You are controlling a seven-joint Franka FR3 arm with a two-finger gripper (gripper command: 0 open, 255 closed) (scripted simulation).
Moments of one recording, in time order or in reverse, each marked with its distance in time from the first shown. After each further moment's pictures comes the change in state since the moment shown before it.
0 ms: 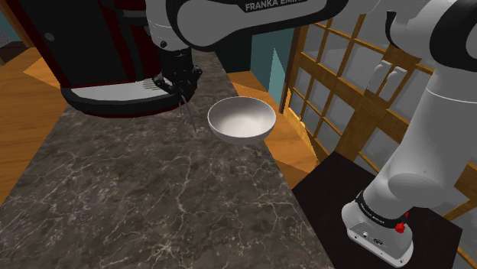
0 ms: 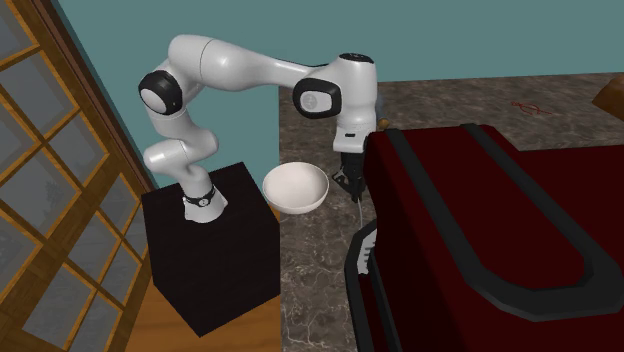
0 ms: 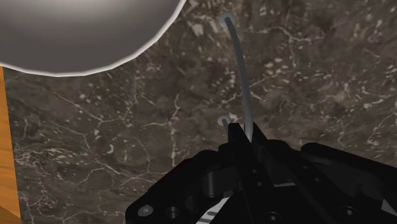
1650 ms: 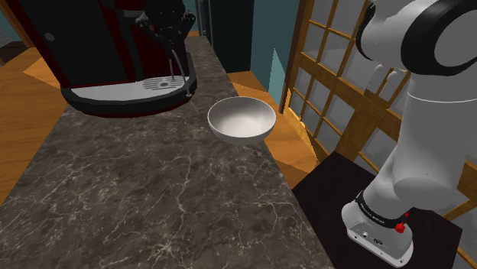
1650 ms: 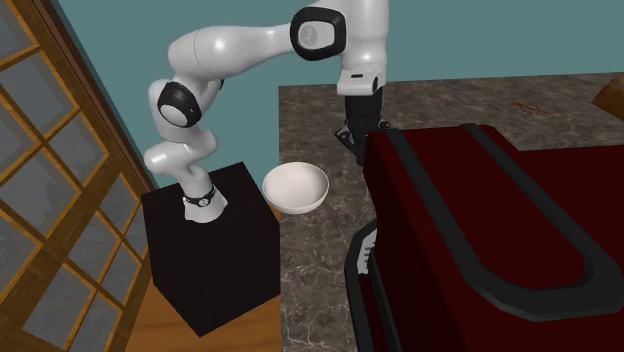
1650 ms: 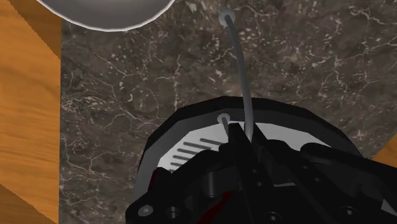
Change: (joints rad) arm 0.122 0.146 0.007 0.523 -0.089 -0.397 -0.033
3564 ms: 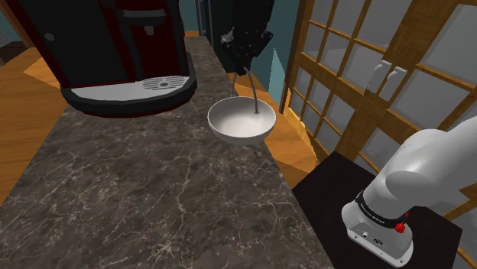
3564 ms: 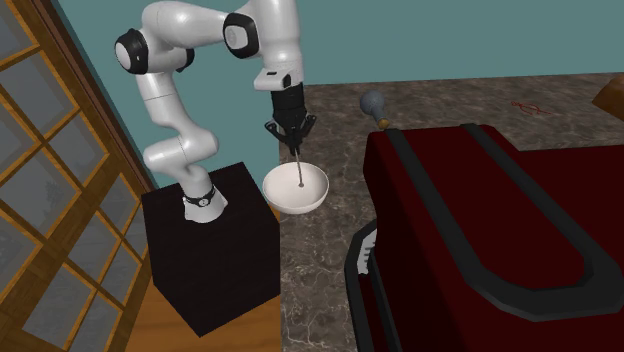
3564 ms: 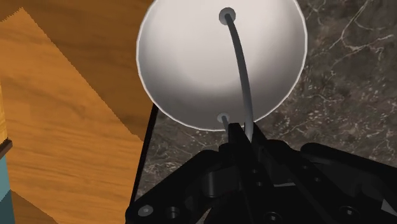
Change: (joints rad) arm -0.186 -0.757 -0.154 -0.854 0.439 0.236 -0.245
